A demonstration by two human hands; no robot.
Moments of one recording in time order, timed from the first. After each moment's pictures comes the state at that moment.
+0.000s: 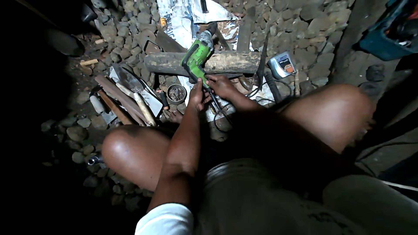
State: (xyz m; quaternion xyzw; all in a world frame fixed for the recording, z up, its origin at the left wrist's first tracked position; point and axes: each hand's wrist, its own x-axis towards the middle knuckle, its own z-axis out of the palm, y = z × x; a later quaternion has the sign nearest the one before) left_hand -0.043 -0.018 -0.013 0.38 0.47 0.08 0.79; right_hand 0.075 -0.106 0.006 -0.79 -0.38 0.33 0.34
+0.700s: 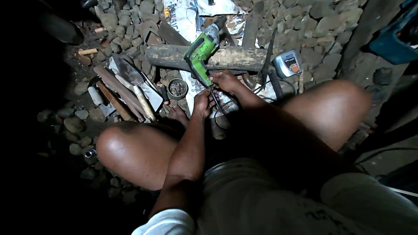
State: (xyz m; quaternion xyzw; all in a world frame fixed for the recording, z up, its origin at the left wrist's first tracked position) left_hand -0.065 -0.056 -0.021 0.33 0.45 0.12 0.82; right_hand 0.084 -0.102 -0.002 -0.75 -0.30 0.45 0.38
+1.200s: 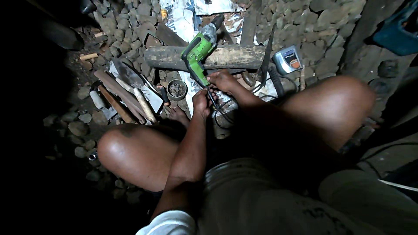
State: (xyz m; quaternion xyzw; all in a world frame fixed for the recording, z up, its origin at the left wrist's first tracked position) left_hand -0.061 -0.061 -0.017 0.31 0.48 0.18 0.80; right_hand 0.078 -0.101 0.000 -0.74 -0.27 0.45 0.41
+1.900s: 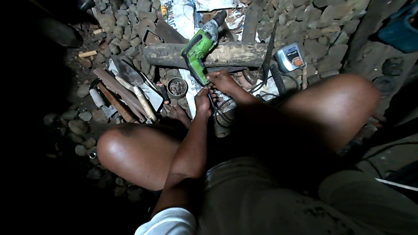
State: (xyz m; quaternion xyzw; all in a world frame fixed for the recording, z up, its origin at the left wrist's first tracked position) left_hand -0.063 -0.071 -0.026 0.35 0.47 0.20 0.79; right_hand 0.070 -0.101 -0.012 -0.74 -0.29 0.43 0.43
